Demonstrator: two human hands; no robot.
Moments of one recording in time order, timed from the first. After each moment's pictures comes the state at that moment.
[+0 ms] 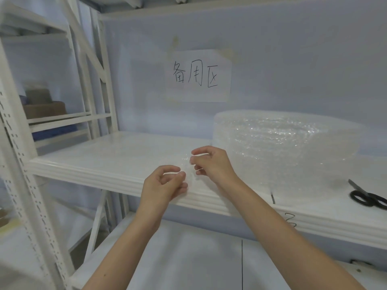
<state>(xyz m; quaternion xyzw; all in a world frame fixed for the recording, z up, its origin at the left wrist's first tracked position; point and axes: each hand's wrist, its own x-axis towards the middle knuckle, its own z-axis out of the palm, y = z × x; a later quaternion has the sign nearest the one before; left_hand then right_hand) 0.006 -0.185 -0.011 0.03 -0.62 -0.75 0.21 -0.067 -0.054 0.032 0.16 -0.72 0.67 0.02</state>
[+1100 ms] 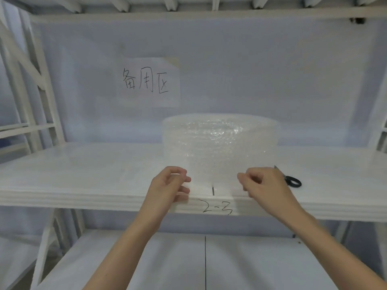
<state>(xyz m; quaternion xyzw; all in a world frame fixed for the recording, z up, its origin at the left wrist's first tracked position) 0.006 -0.083 0.002 -0.07 -0.69 -0.72 0.10 0.023 0.149 0.025 0.08 -0.89 0.37 0.26</state>
